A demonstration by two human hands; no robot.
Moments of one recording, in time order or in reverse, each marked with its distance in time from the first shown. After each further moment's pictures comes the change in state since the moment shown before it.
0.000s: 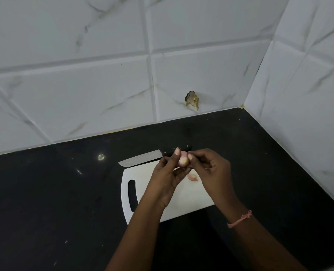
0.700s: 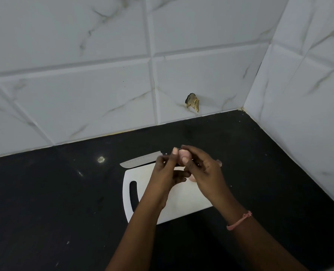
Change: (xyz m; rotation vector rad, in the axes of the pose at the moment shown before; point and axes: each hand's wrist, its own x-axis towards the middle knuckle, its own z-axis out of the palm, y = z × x) left_hand -0.009 0.006 -0.006 0.449 -0.020 0.160; right_hand -0.001 -0.014 0.009 0.069 -0.183 0.158
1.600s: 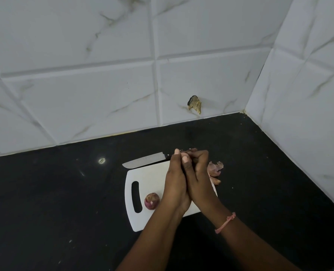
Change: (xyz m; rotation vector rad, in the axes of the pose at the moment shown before) left_hand -0.006 -0.009 0.034 -0.332 0.092 -0.074; right_hand -0.008 -0.008 0.034 0.167 0.109 -0.010
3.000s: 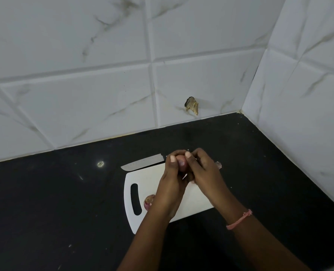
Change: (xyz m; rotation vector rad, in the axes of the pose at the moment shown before) left_hand -0.005 0.005 -0.020 0.194 -0.175 0.184; right_hand 0.014 -0.010 -0.027 -0.227 -0.064 0.147
